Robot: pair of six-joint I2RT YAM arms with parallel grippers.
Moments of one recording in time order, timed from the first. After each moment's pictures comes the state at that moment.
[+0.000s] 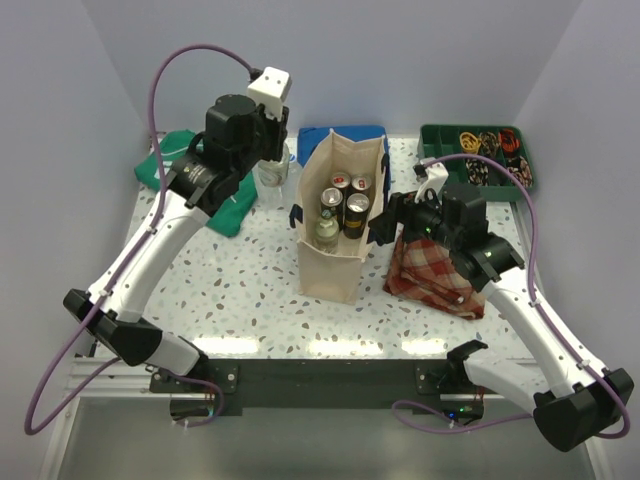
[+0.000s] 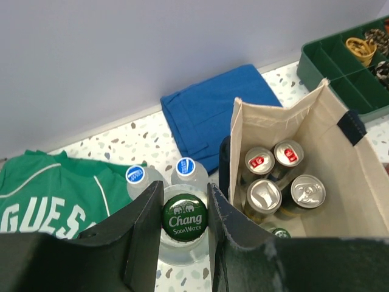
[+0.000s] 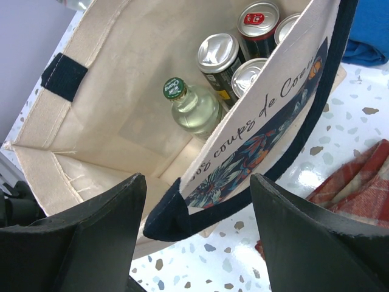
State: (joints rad) left arm -0.58 1.48 1.80 -0.56 -0.25 0.01; right arm 0.43 1.00 0.99 -0.39 -0.23 0.31
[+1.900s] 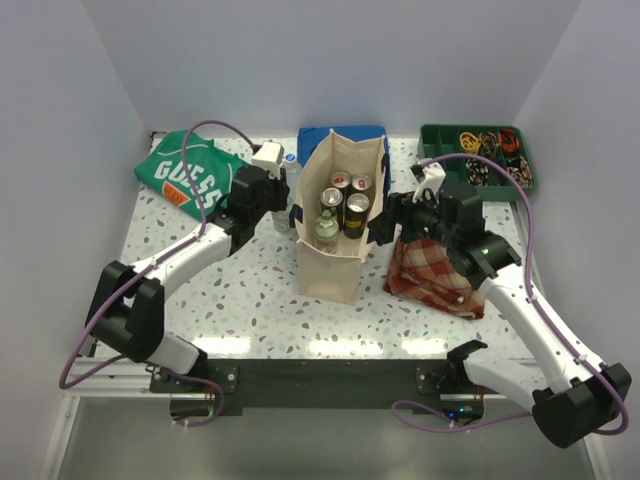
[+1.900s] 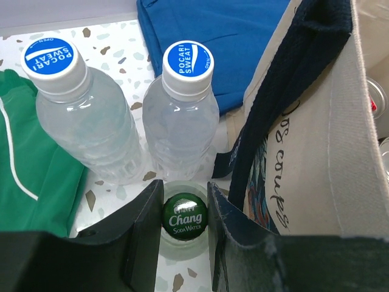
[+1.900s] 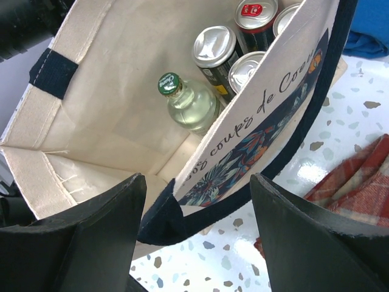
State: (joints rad) left arm -0.47 1.49 0.99 0.14 -0.16 -0.18; right arm 0.43 1.02 0.99 -0.40 -0.23 0.31
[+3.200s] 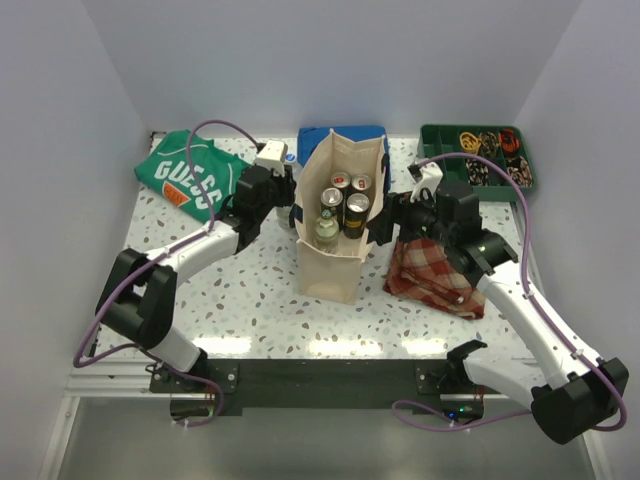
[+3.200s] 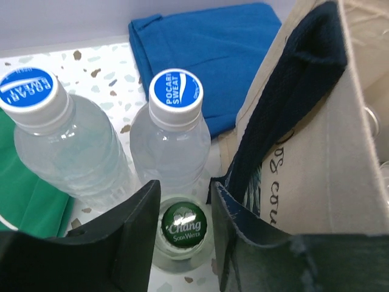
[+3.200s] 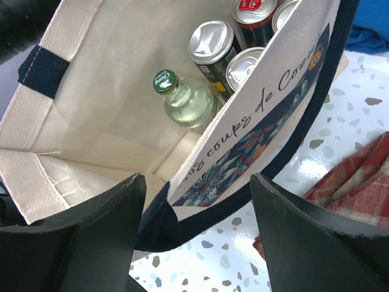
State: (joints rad) left arm -0.47 1.57 0.99 0.29 -0.15 -0.18; right arm 0.43 1.04 0.99 -0.40 -0.23 0.31
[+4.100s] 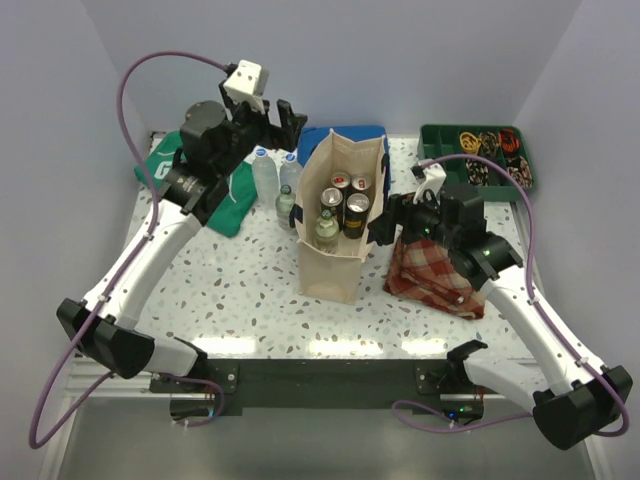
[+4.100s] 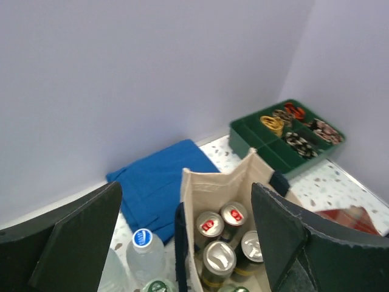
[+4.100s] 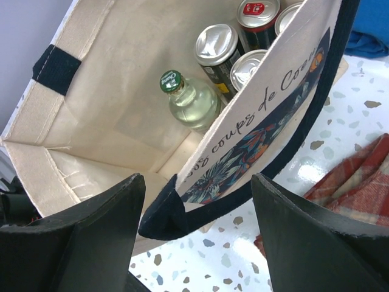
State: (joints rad) left arm -0.47 1.40 1.53 -0.10 0.03 -0.09; right arm 0.43 1.01 0.99 -0.41 -0.24 0.31
